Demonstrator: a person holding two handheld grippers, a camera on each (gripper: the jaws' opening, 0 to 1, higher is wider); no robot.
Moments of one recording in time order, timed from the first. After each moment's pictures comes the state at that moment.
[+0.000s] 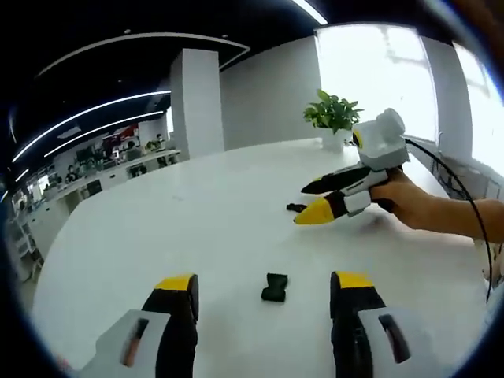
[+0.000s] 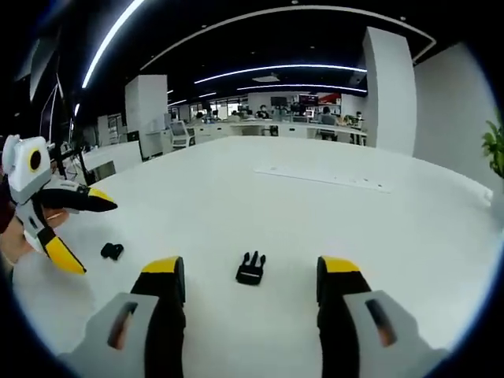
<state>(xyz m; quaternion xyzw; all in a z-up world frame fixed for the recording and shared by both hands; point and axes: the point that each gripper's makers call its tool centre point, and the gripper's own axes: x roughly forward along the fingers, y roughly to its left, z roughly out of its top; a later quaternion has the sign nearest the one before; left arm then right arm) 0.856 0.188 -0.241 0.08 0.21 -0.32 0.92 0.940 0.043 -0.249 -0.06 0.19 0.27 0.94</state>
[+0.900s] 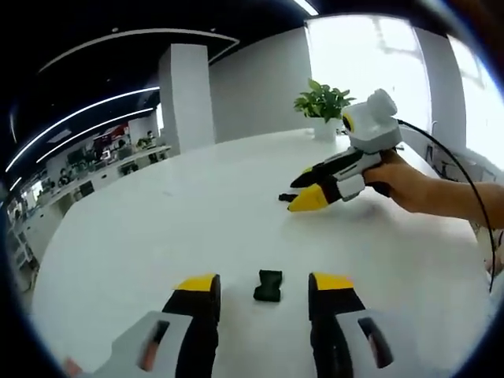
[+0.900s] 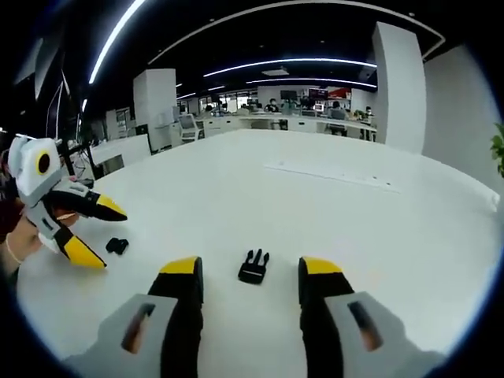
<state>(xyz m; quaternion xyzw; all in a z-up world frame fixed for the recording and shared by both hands) 0.859 0.177 -0.253 0.10 0.23 -0.34 0.91 0.942 0.042 -0.252 -0.07 0.21 0.30 0.93</state>
